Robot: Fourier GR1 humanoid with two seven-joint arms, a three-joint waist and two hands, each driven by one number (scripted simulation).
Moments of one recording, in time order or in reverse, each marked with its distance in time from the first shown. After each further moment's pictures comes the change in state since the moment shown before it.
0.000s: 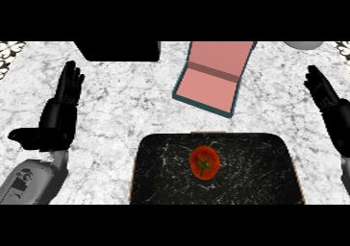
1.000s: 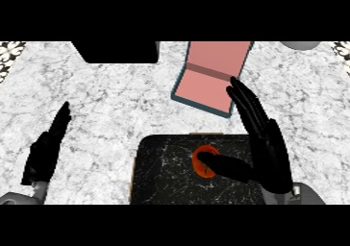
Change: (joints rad) left arm 0.215 0.121 -0.044 0.037 -0.097 -0.033 0.160; right arm -0.056 0.267 0.374 -0.211 0.710 -0.375 -0.015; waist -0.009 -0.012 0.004
